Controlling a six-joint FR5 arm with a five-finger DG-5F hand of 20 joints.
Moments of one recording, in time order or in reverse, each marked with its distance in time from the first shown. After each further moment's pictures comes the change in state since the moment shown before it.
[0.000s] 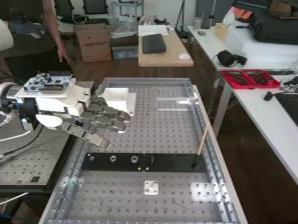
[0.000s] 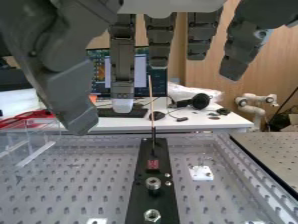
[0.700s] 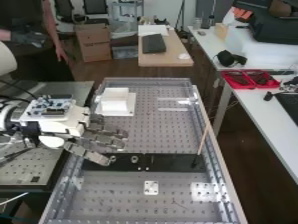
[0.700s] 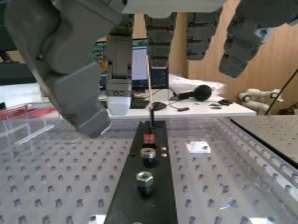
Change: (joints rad) arm -0.058 -0.110 -0.040 0.142 -0.077 -0.003
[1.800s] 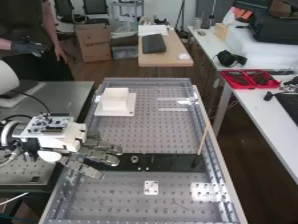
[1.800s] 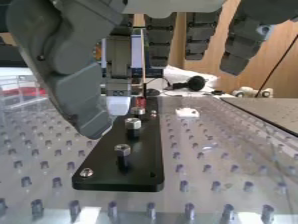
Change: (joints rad) arm -0.024 -0.090 -0.088 0.169 0.001 -0.048
